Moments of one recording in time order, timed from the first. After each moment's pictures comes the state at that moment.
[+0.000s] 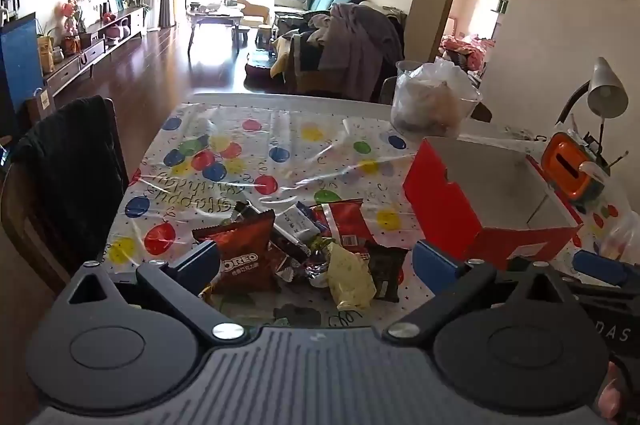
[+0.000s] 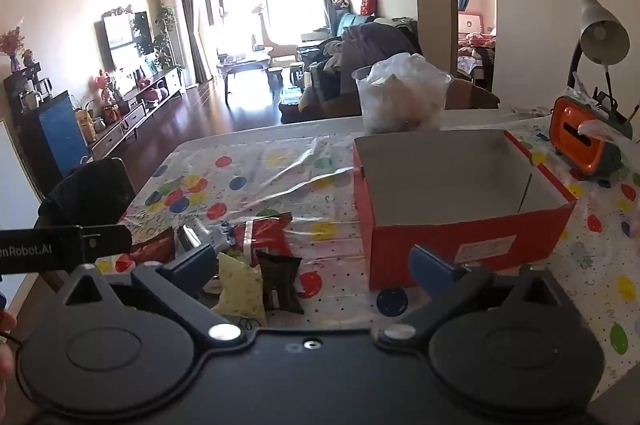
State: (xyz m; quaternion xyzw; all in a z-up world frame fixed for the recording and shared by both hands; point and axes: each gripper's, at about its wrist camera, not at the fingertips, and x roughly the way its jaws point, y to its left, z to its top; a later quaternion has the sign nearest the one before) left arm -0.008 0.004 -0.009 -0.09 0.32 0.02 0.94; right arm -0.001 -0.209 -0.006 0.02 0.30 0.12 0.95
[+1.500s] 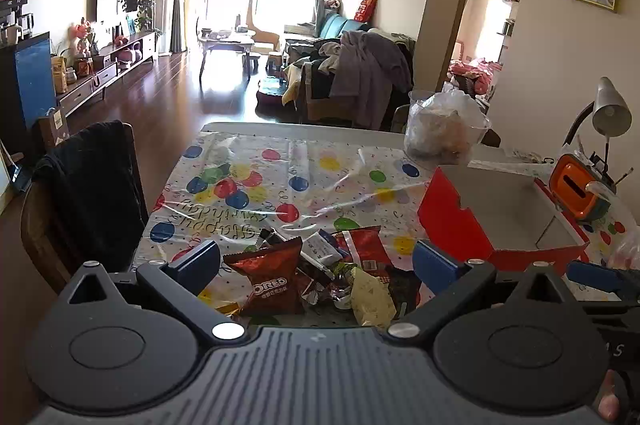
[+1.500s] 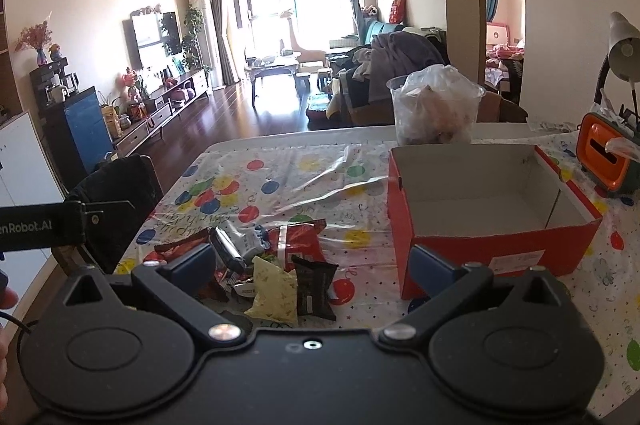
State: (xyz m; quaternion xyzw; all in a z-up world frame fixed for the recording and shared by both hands) left arm -0.023 0.021 0.011 -0.09 0.29 0.04 0.95; right arm -0.010 -0.187 -0.001 0.00 0.29 0.15 0.95
